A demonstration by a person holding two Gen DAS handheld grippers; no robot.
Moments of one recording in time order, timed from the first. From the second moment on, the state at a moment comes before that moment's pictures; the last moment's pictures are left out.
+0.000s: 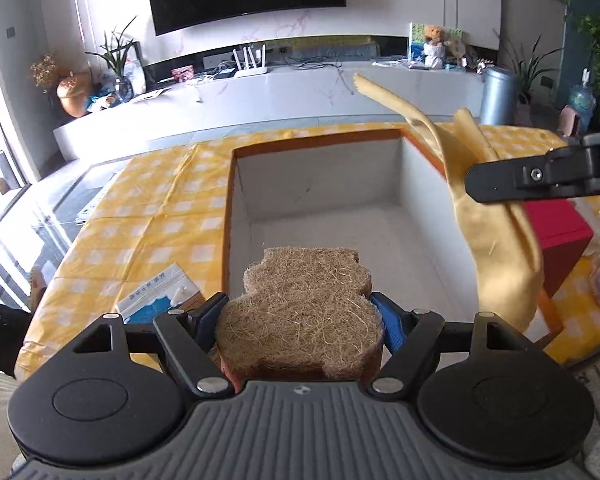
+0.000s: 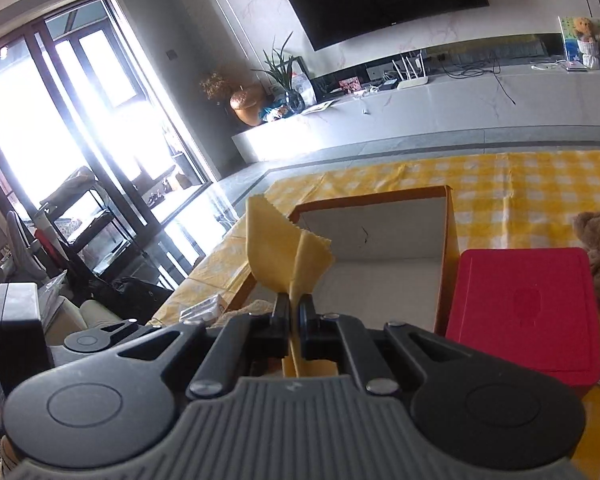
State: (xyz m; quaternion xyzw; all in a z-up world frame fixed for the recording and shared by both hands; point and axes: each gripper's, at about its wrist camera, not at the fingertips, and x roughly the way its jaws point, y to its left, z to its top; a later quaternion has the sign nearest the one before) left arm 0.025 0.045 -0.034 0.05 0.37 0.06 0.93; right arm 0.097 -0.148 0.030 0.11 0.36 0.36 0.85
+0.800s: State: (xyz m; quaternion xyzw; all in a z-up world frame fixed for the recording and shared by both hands) left arm -0.006 0.101 0.005 -0.03 0.32 0.03 0.95; right arm 0.117 -0.115 -0.011 0.09 0.43 0.35 0.83
